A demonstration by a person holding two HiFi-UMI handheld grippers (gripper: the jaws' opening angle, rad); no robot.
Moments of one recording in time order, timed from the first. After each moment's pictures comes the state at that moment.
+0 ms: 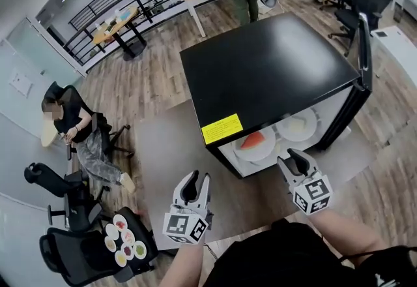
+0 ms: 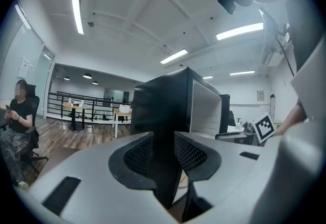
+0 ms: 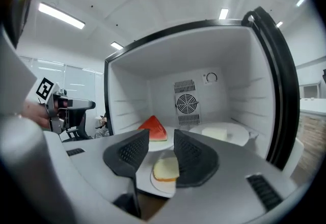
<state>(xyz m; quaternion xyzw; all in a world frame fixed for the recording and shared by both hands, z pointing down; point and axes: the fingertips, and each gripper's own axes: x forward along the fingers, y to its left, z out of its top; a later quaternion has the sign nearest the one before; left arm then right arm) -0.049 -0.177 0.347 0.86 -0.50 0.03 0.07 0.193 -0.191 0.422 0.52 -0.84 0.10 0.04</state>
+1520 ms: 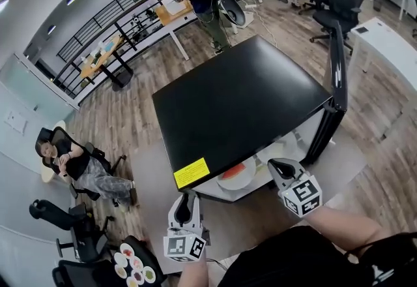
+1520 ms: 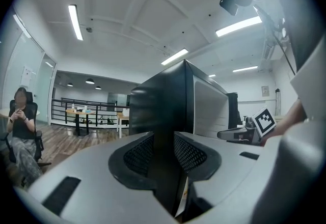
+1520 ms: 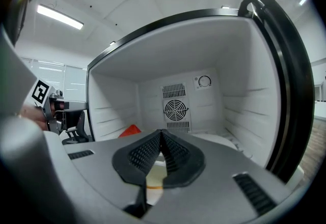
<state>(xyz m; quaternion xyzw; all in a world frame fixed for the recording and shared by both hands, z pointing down) -0.014 -0.206 0.329 0.84 -0.53 0.03 0.04 0.235 -0.238 0.401 0.52 -0.85 0.10 0.04</state>
